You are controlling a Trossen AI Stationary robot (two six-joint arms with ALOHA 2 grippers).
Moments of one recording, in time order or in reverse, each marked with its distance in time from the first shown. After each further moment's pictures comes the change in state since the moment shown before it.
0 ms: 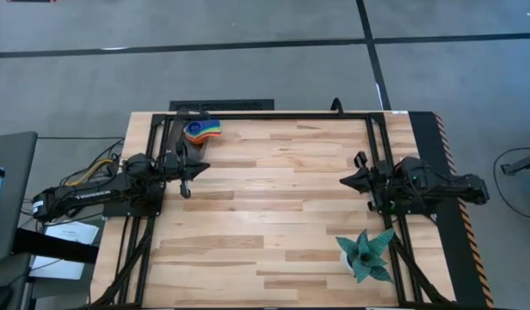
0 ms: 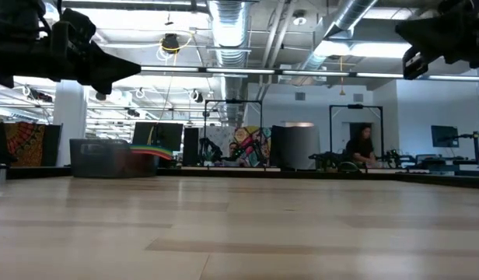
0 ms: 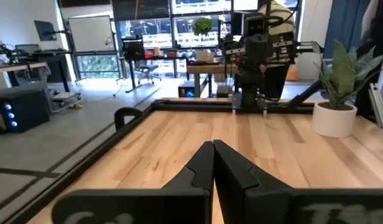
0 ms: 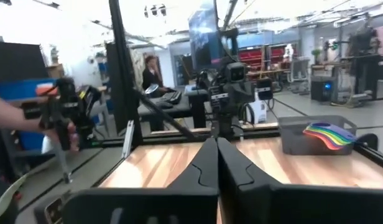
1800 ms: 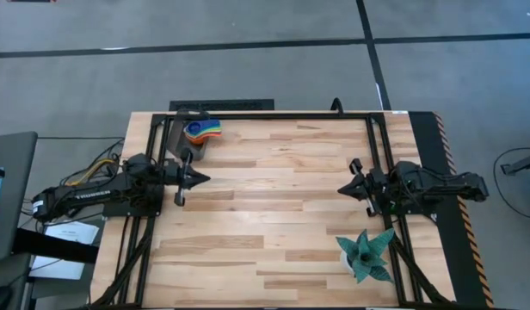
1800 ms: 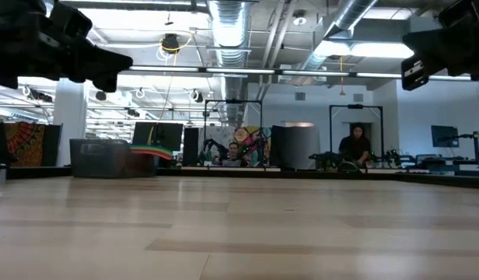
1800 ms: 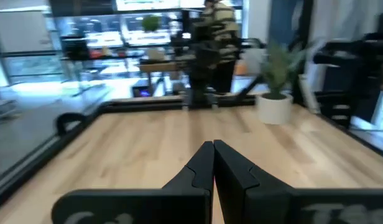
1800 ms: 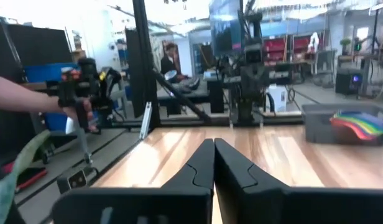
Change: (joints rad) left arm -0.002 0.000 -0.002 -0.008 0.233 -0.021; right arm 0.038 -0.001 -0.078 0.038 -0.053 -0.025
